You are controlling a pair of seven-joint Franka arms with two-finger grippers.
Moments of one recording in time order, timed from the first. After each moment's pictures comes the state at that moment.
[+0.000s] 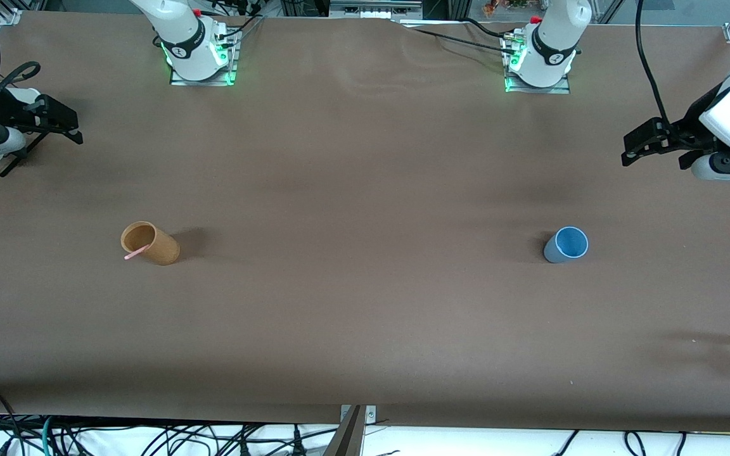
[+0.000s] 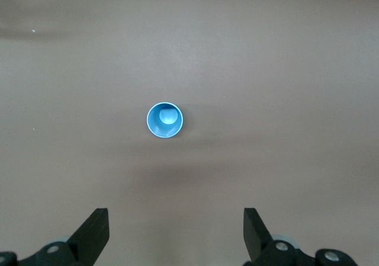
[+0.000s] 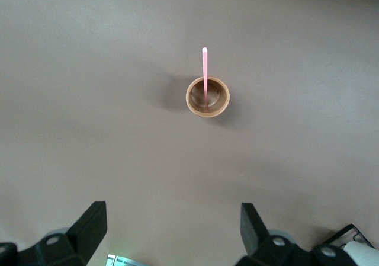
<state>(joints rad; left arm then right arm) -0.09 0.10 0.00 -1.42 -0.04 1.47 -0.07 -0.03 -0.02 0.05 -1.64 0.00 1.57 -0.29</state>
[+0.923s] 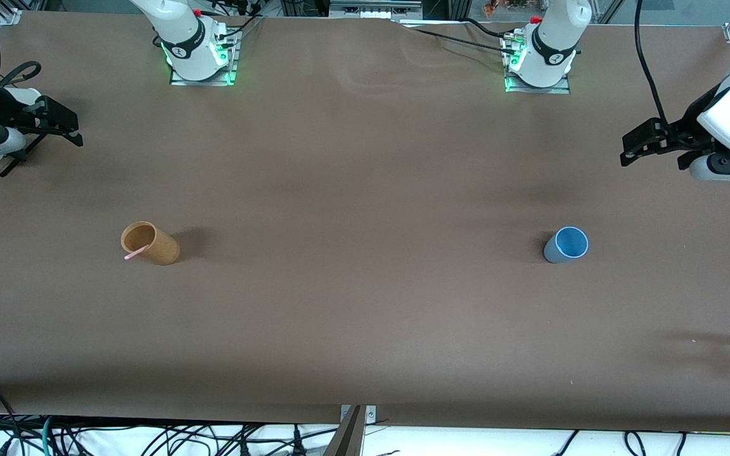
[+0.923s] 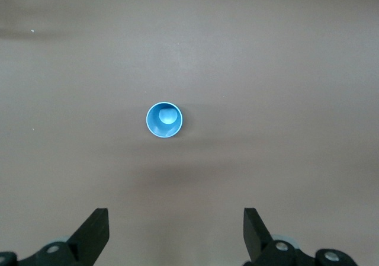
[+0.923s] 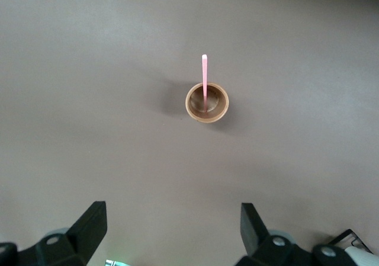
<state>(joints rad) -0.09 0.10 0.00 -1.42 -0.04 1.47 -0.07 -0.03 -0.02 0.05 -1.64 0.00 1.59 -0.29</state>
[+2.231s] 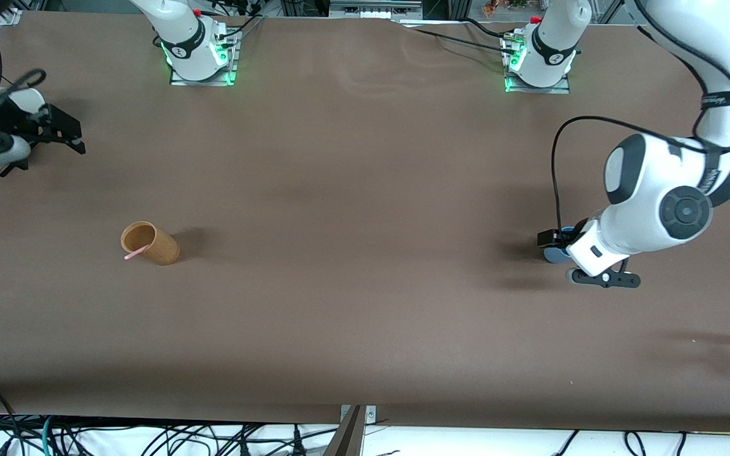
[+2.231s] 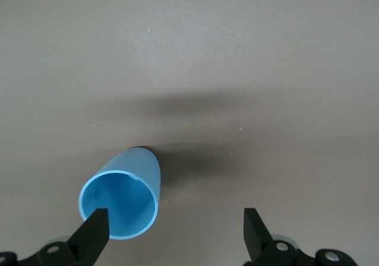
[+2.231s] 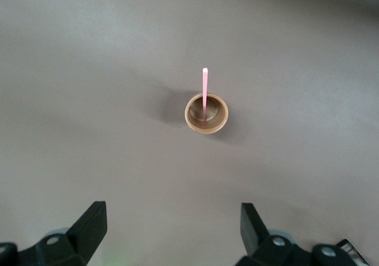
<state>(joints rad) -0.11 0.43 -0.02 -1.71 -0.04 2.00 -0.05 -0.02 0.05 0.06 -1.59 -0.01 1.61 -0.29</state>
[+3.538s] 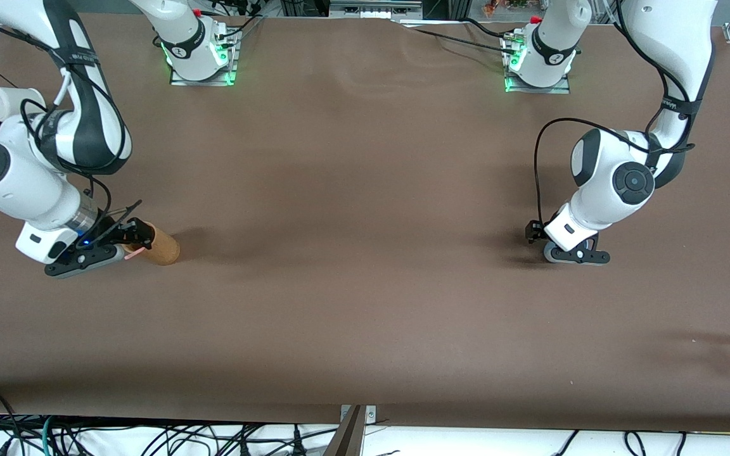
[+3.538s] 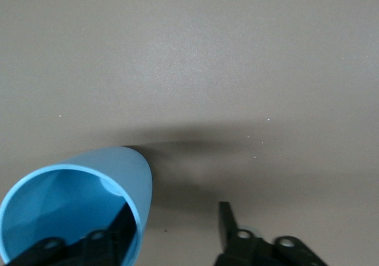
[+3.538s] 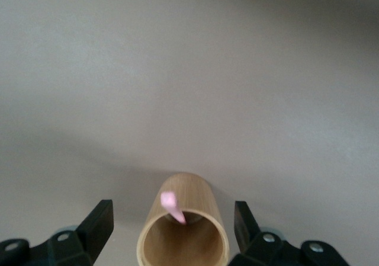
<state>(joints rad) -0.11 0.37 -0.02 -2.08 -0.04 2.44 -0.04 -0.02 0.34 0.05 -1.87 -0.01 2.31 -0.32</state>
